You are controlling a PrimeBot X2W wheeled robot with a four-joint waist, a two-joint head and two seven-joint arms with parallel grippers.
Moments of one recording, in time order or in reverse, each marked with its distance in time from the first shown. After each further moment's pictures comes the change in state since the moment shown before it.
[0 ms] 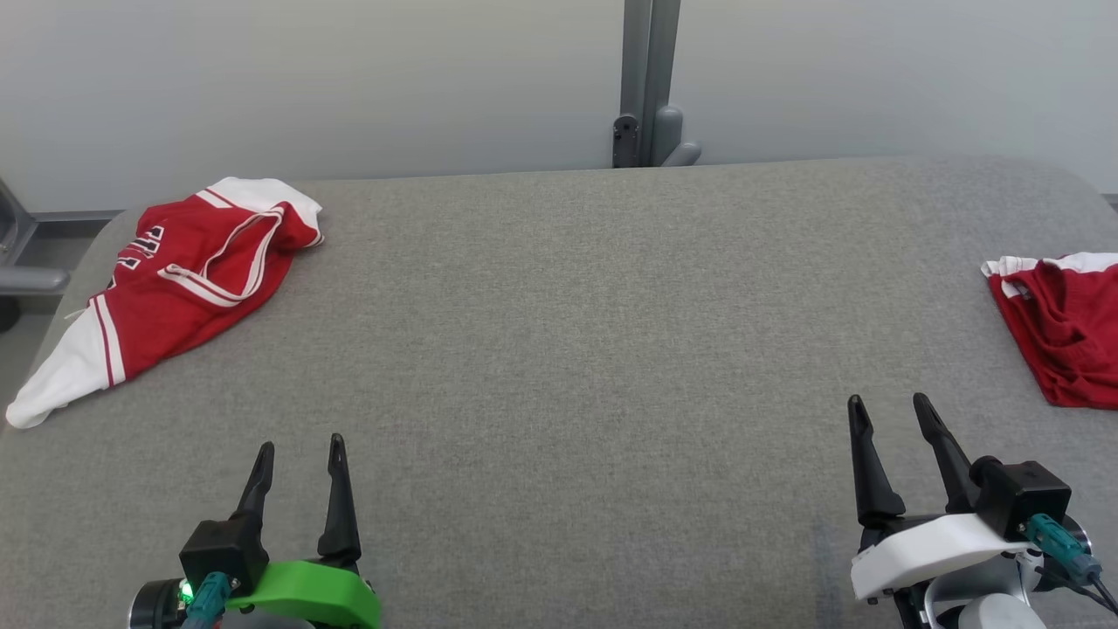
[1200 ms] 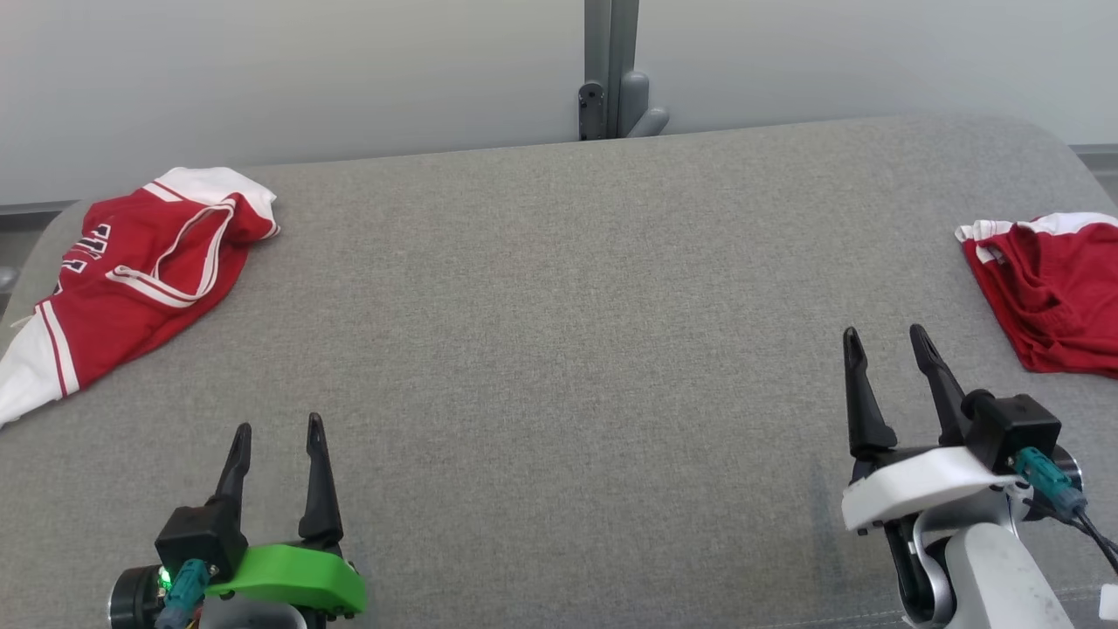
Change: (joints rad) left arm -0.028 0.016 0.018 -0.023 -0.026 0.006 0.000; right arm -0.178 -0.001 -0.014 0.121 -0.038 0.000 -0.037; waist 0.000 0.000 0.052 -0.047
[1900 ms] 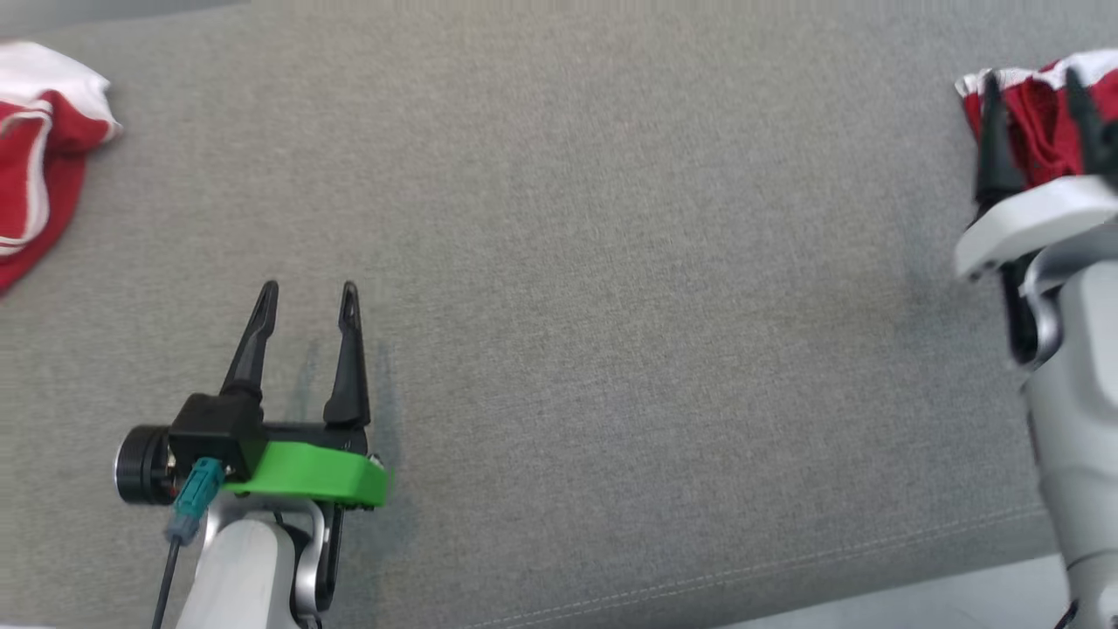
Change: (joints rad) left arm -0.182 0.031 -0.106 -0.091 0.033 -0.008 0.005; right arm -0.559 -0.205 -0.059 0.406 -0.034 0.000 0.000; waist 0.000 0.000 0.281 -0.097
